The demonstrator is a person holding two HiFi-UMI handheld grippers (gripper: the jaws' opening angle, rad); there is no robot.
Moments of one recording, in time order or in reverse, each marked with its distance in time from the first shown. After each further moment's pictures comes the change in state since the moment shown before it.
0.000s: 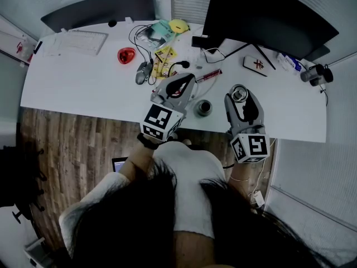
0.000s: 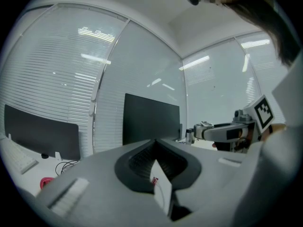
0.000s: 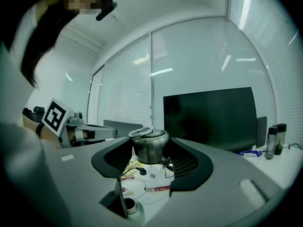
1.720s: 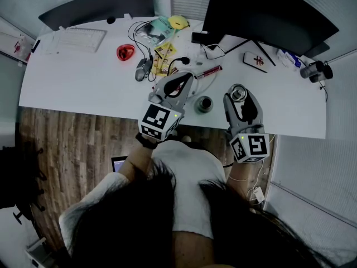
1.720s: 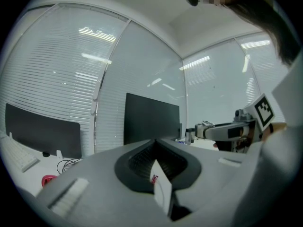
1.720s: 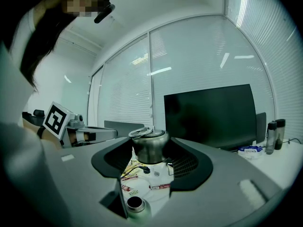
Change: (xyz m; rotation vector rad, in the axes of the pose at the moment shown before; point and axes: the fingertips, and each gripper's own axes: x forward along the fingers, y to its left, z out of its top) left arm -0.012 0.003 -0.005 -0.005 0.001 0.001; right arm -0.006 0.011 -0.003 0.031 0.008 -0.001
